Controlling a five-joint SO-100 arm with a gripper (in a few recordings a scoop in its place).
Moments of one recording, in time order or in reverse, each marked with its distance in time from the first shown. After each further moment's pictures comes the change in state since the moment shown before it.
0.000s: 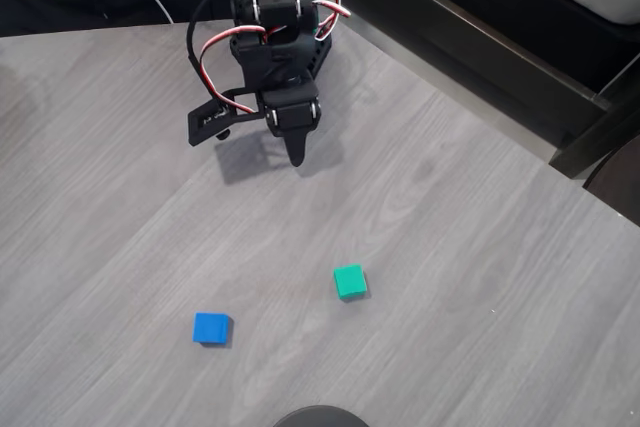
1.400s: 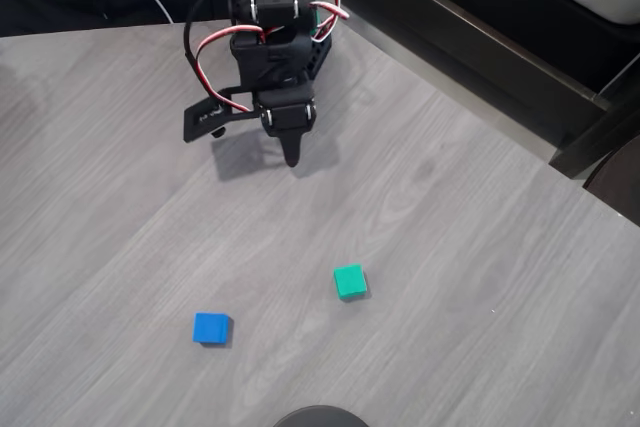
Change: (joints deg) arm 0.3 0.0 0.0 0.0 0.0
